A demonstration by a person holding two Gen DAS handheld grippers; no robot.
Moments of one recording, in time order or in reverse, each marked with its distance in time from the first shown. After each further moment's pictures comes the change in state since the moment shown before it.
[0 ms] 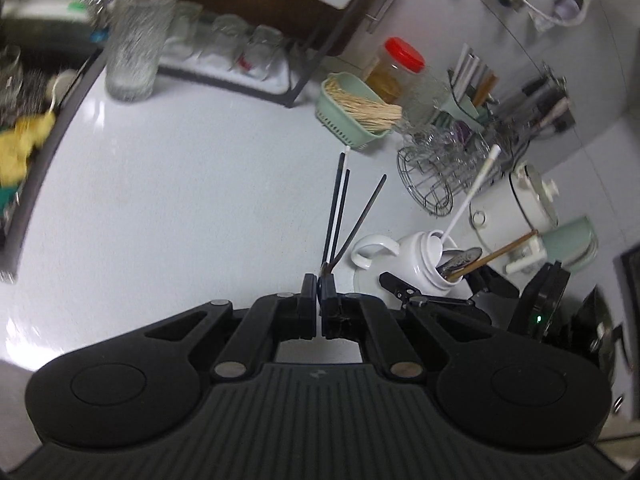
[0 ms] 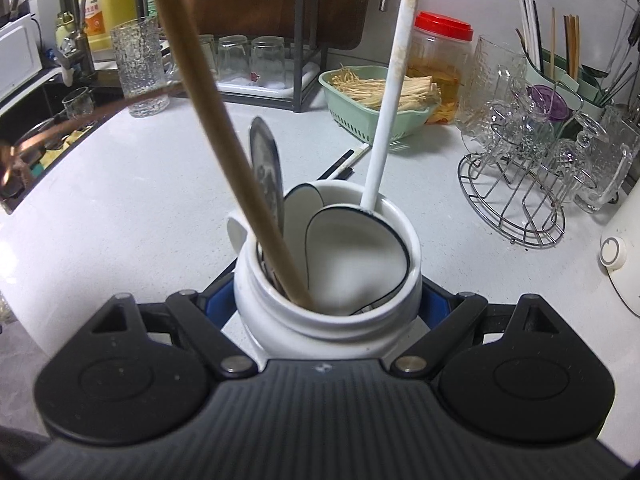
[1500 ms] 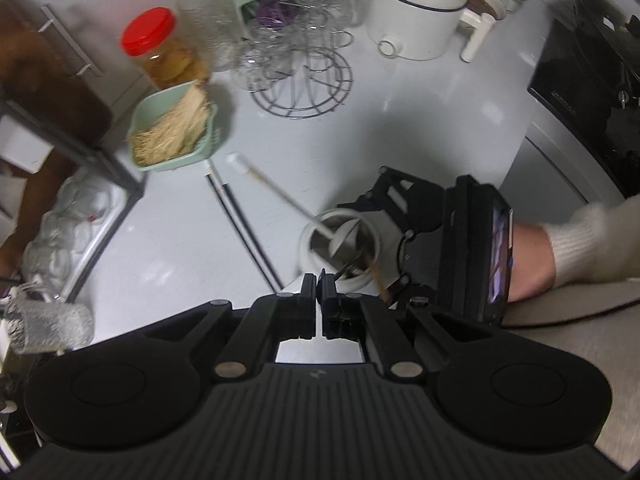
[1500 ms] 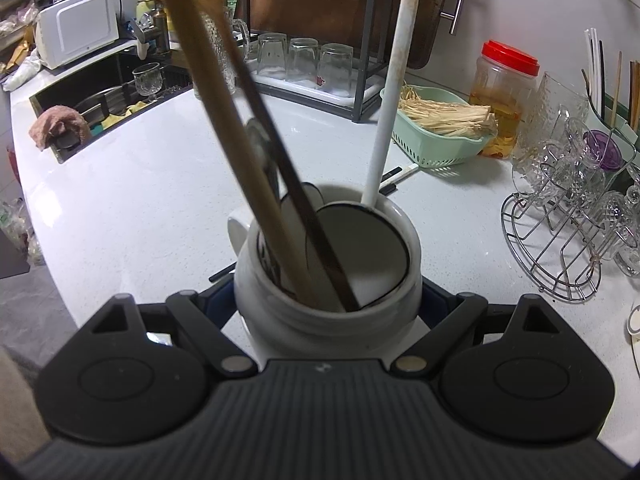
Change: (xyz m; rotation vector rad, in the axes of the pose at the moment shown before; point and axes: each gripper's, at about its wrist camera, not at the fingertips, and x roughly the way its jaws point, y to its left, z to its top) left arm 0.101 -0.246 0.072 0.880 0.455 0.157; right arm 0.001 -0.017 -0.003 -0.181 -0.039 0.174
